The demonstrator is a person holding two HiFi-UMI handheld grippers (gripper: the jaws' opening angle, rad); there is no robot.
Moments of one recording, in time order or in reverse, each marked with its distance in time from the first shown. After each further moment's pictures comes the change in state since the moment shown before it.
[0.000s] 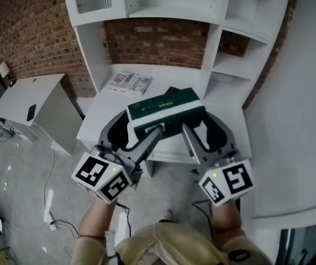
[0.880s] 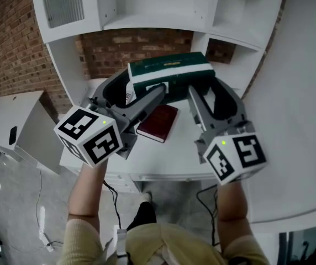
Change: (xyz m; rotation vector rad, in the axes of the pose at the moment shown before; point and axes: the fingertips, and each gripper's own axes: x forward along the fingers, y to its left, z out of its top) left arm 0.164 0.052 0.073 0.070 -0.056 -0.217; right arm 0.098 -0.120 0.063 -0.111 -0.082 -0.175
